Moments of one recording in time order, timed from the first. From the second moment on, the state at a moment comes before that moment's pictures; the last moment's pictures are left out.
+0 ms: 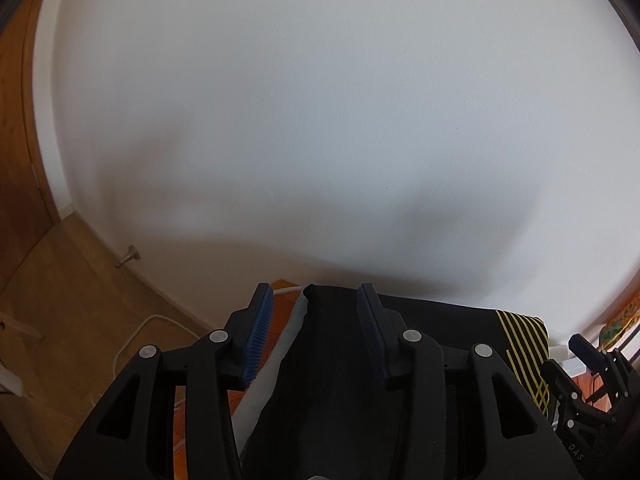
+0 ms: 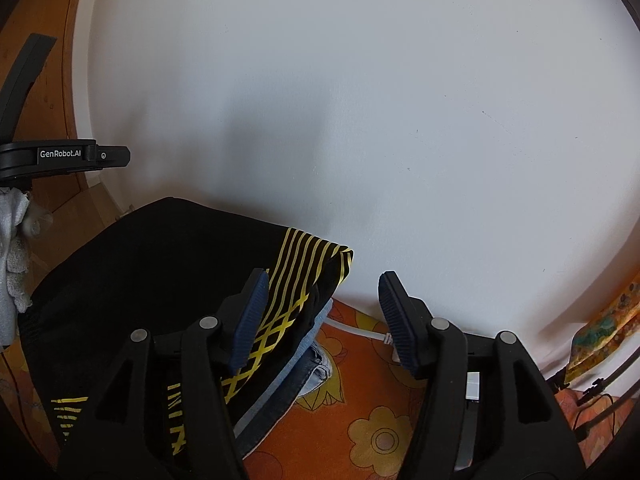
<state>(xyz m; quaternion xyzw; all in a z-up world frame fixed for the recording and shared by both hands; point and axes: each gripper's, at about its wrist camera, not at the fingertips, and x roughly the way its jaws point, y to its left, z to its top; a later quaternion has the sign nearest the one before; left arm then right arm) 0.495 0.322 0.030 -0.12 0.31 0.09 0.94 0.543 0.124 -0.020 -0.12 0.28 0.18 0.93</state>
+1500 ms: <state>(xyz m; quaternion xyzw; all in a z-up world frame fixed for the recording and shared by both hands) 0.137 0.132 0.116 -0.07 0.23 0.01 0.97 0.166 -0.085 0.129 -0.09 0.18 0.18 0.96</state>
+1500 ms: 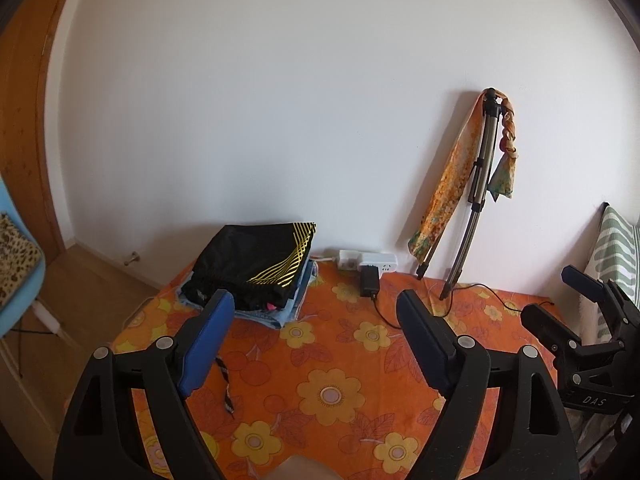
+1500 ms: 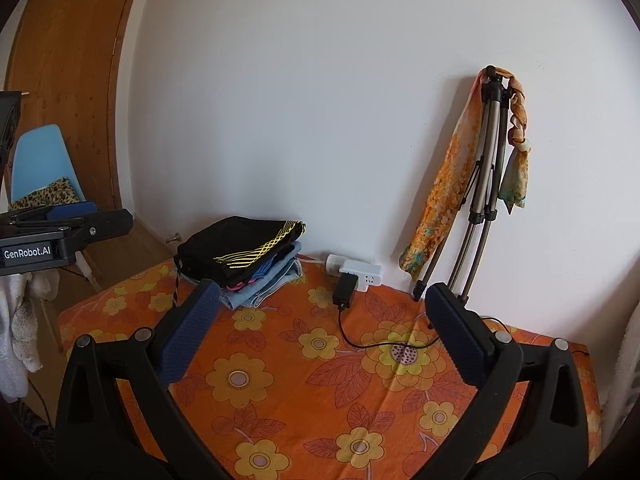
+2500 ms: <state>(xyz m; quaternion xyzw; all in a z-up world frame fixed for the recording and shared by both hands) 0.109 0.092 0.043 -0.03 0.28 0.06 0.96 0.134 -0.145 0.037 -0.09 0.24 0.16 0.95</state>
